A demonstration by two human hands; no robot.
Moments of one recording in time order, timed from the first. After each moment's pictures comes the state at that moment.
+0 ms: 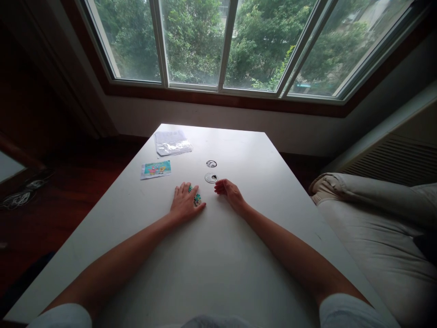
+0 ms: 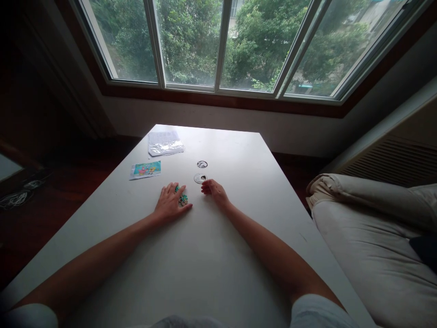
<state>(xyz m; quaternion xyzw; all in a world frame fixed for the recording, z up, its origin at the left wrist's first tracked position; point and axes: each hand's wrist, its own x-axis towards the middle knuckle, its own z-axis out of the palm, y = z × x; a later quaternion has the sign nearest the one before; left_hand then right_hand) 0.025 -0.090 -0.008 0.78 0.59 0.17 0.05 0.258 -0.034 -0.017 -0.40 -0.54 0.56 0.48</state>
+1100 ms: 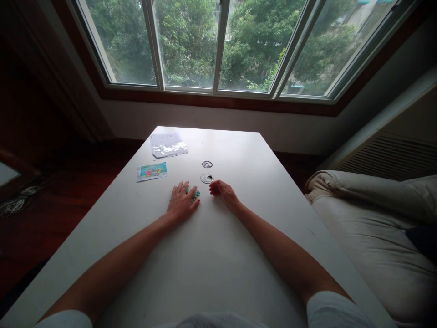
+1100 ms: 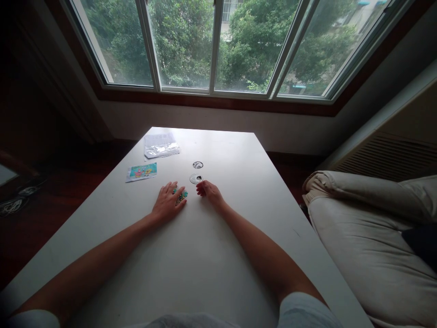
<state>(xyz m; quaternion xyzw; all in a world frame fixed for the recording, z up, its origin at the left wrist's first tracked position) 0.033 -0.089 -0.001 0.81 0.57 0.17 0.01 0.264 -0.041 -0.011 -0.39 -0.57 0.54 0.48</state>
